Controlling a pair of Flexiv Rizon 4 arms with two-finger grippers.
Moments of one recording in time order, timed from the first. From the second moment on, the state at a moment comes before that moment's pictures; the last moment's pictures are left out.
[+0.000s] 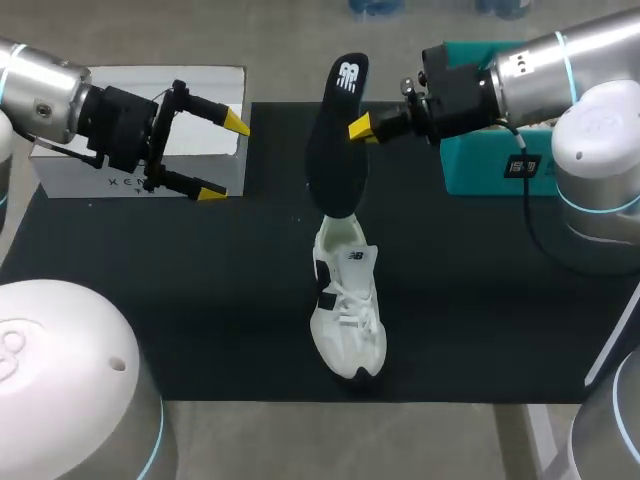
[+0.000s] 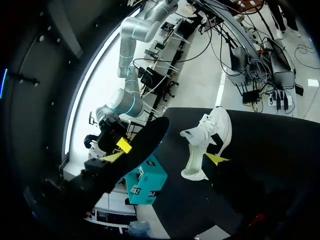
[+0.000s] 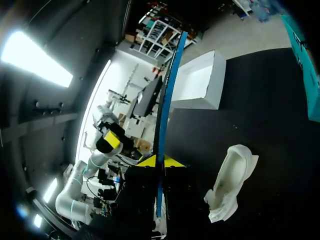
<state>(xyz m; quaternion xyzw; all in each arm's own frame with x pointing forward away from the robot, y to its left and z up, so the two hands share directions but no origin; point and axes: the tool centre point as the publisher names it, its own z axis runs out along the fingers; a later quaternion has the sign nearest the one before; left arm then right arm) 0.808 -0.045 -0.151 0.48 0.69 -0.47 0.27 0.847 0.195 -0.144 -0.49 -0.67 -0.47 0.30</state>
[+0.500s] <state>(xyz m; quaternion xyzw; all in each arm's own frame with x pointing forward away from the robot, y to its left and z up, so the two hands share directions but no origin) 0.774 0.002 -0.177 0.35 0.84 -0.38 0.16 0.847 0.195 -0.144 -0.49 -0.67 -0.47 0.30</state>
